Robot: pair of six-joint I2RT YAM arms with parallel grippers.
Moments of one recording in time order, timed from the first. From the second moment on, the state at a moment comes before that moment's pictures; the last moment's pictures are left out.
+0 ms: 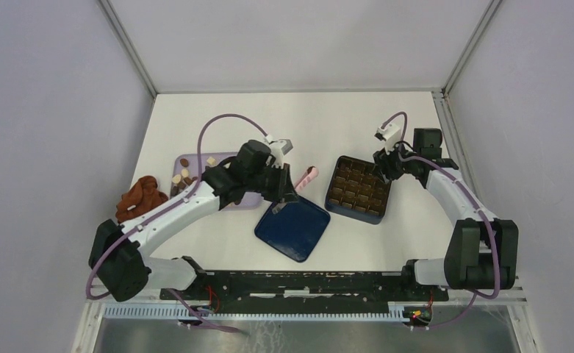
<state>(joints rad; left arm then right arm) -0.70 1.26 0.99 -0.45 0.34 -0.49 -0.01 1.35 0.87 -0.35 -0.53 -0.54</state>
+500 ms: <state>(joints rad) -0.89 1.82 1.46 -0.39 0.17 -0.52 -0.11 1.22 0.80 -0.24 -0.54 -0.47</state>
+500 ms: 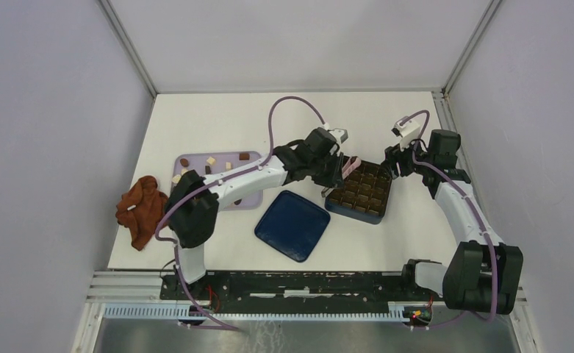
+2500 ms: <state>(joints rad) -0.92 2.12 1.82 -0.60 0.10 -0.52 -0.11 1.21 0.80 -0.21 -0.59 -0.43</state>
